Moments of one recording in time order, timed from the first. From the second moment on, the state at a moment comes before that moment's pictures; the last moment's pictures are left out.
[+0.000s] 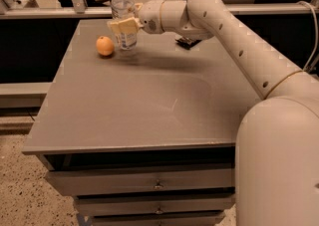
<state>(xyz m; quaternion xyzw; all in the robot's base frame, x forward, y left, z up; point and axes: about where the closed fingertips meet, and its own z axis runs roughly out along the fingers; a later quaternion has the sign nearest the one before) 0.772 0.095 0.938 -0.47 0.59 0.34 0.56</state>
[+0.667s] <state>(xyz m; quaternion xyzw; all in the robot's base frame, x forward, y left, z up) 0.781 0.098 0.921 -0.46 0.61 0.34 0.54</state>
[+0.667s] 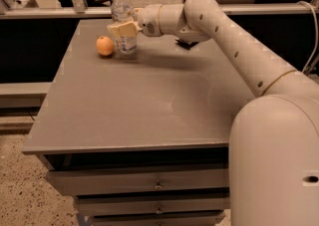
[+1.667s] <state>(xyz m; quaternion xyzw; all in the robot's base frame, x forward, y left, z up) 0.782 0.105 0.910 -0.46 0.61 0.35 0.54</state>
